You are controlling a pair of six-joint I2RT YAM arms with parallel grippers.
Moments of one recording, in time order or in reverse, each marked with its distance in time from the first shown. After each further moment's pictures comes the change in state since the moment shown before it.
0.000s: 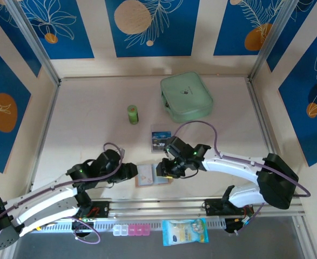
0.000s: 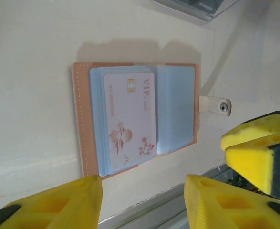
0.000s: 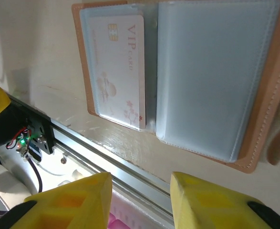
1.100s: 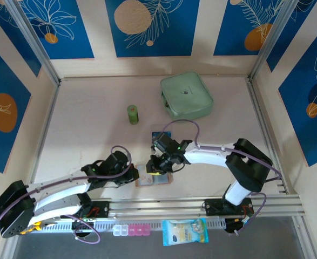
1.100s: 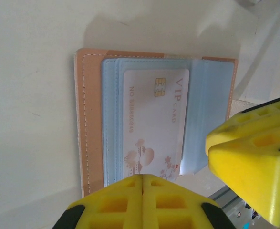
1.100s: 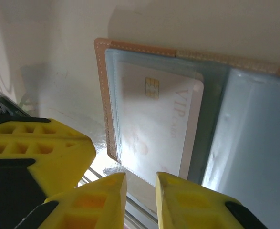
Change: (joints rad) left arm 0.014 0.237 -0.114 0.306 0.073 -0.056; right arm -0.023 0.283 0.120 0.164 -0.090 -0.036
